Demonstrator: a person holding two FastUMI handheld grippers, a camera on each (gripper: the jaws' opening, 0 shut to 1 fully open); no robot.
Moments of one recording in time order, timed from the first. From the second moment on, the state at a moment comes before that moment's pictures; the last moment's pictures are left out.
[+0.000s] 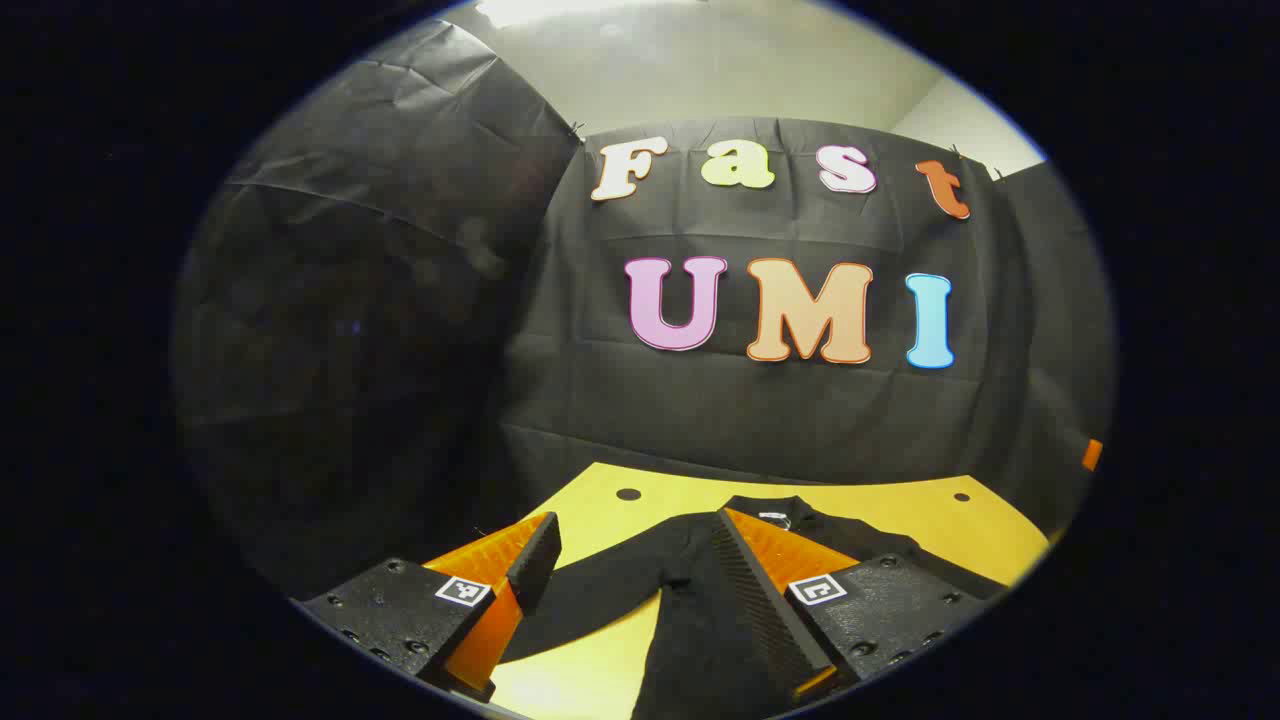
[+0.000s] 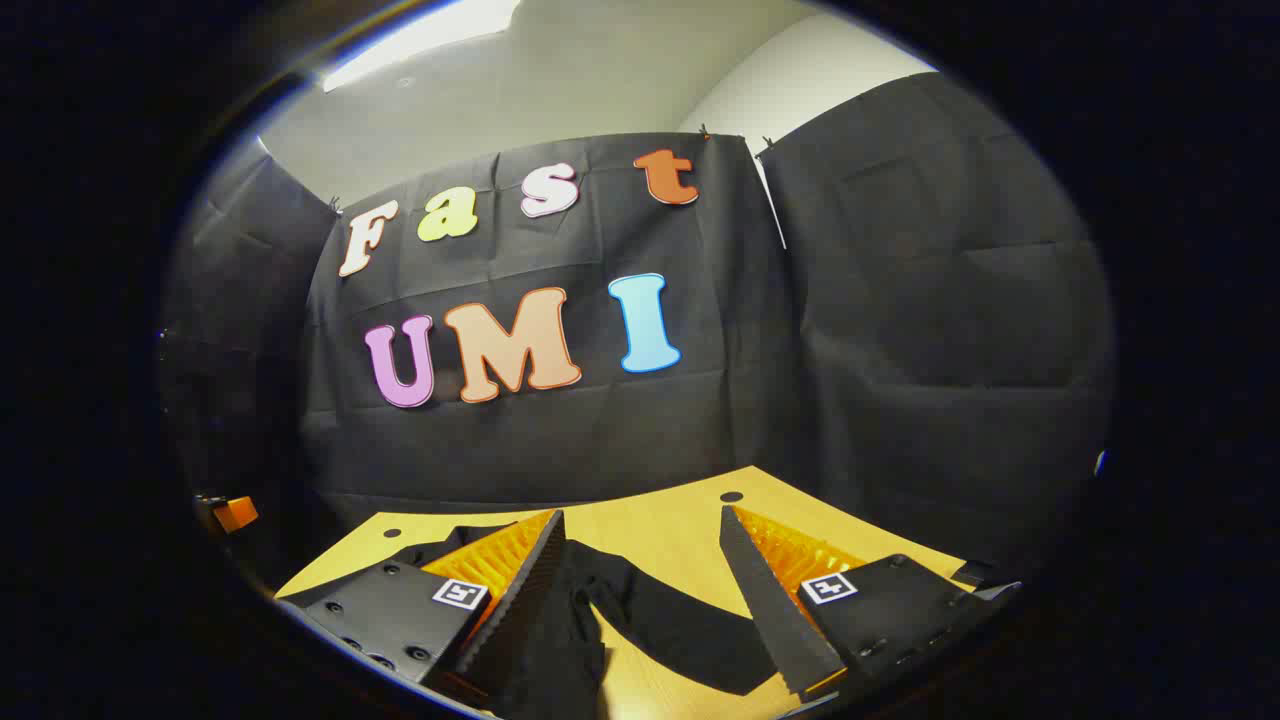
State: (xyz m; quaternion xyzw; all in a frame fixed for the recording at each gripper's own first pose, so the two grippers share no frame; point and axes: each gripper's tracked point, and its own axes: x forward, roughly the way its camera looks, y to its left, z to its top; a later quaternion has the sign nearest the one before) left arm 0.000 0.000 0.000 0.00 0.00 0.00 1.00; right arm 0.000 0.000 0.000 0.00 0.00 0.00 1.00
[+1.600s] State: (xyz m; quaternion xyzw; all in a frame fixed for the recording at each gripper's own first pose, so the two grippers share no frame) left arm -0.020 0.024 -0.020 0.01 0.04 0.03 1.00; right arm -0.006 -0.015 -0.038 -0.01 0.05 -0.01 1.00
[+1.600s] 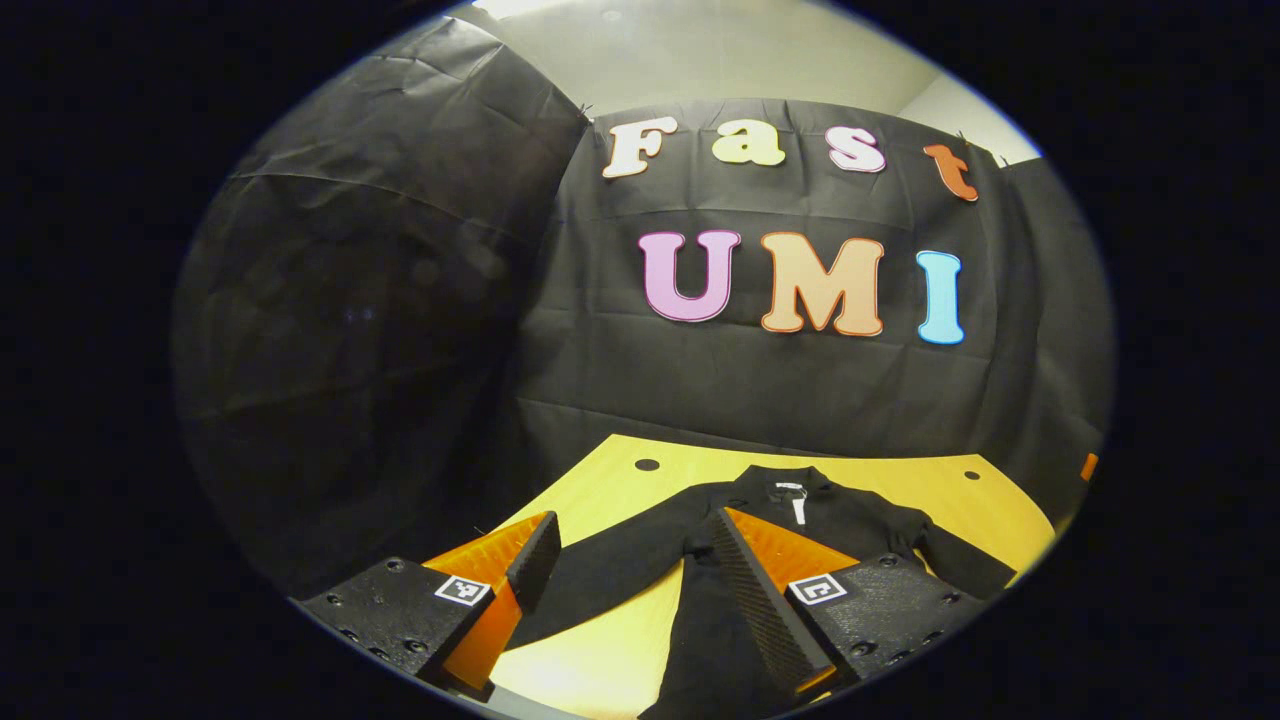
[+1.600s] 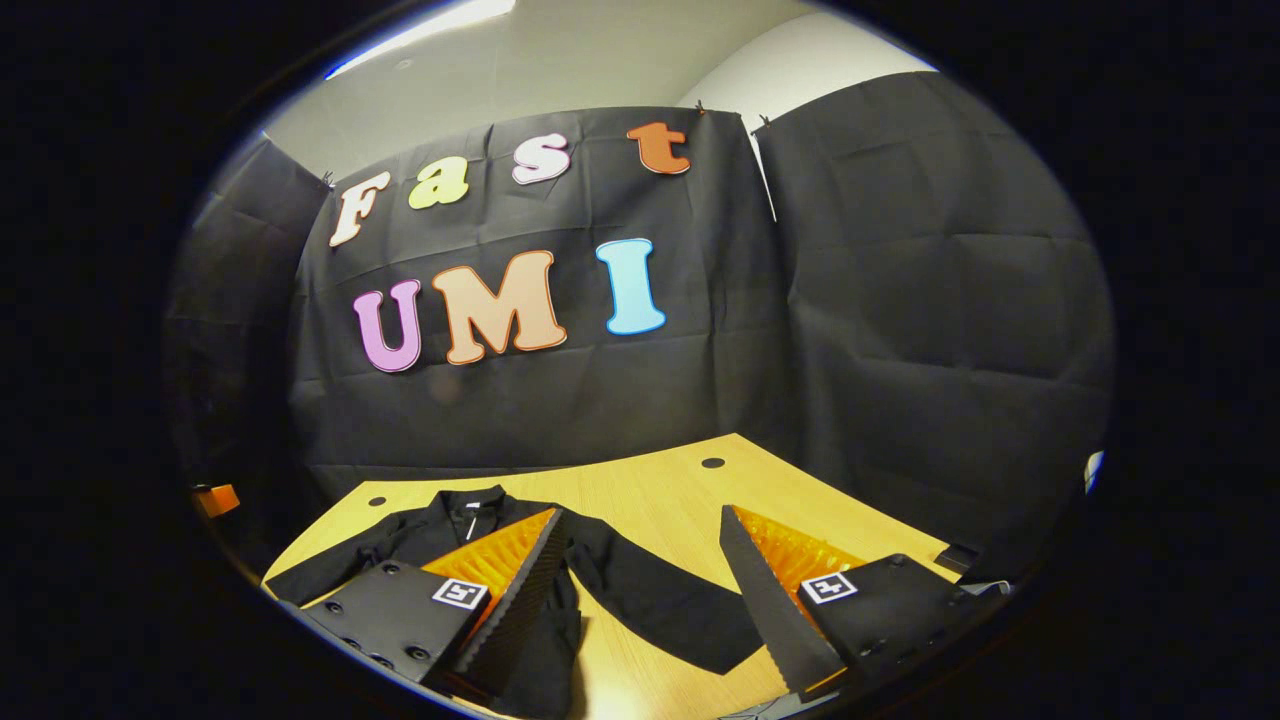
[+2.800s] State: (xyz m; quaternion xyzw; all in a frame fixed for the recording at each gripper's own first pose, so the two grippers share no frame) left arm -0.018 0.036 -0.028 0.03 0.05 0.07 1.00; right arm 0.060 -0.092 -0.138 -0.02 0.16 -0.06 0.99
